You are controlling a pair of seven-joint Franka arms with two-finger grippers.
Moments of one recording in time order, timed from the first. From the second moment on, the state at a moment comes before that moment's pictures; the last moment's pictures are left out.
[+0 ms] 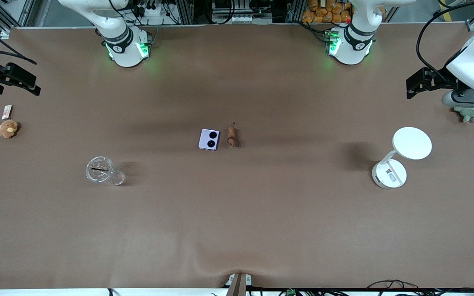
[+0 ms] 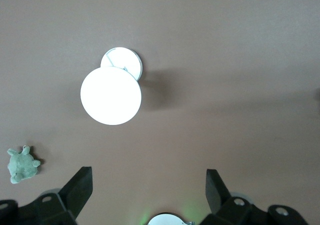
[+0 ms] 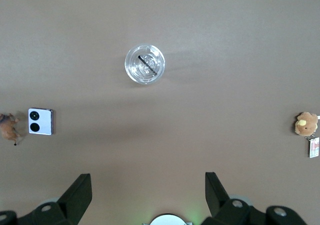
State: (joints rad) left arm -0.08 -0.03 -0.06 -1.57 0.04 1.49 -0.03; right arm -0.03 -0.06 0.03 -1.54 0.01 1.42 0.03
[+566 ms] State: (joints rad) left arm -0.08 -0.03 -0.06 -1.57 0.04 1.49 -0.03; right arm -0.03 -0.06 0.03 -1.55 0.01 1.41 0.01
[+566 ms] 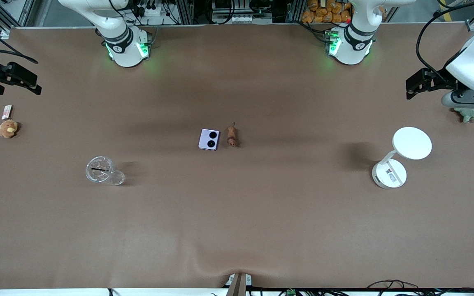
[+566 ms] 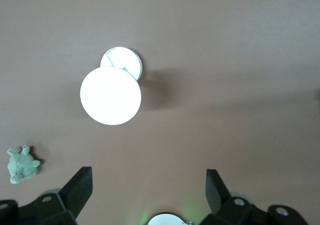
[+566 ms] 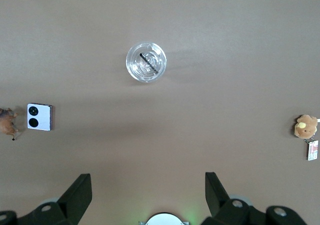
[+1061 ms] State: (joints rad) left arm -0.09 0.00 -0.08 -1.57 -0.01 1.49 -0.15; right arm -0.03 -0.06 0.02 -1.55 0.01 1.41 0.01
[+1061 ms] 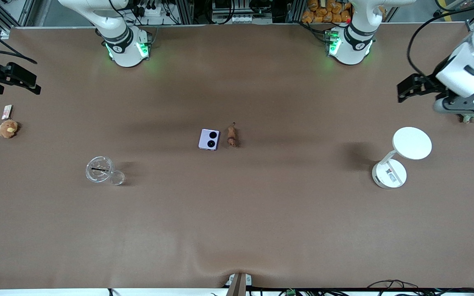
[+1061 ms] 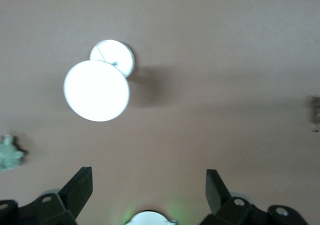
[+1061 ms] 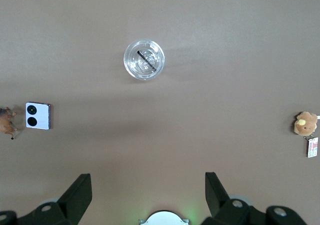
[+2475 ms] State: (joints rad) left arm -0.39 0.28 -0.11 -1.45 -0.35 1.95 -0.83; right arm -0.03 -0.06 0.02 -1.56 0.01 1.40 0.01
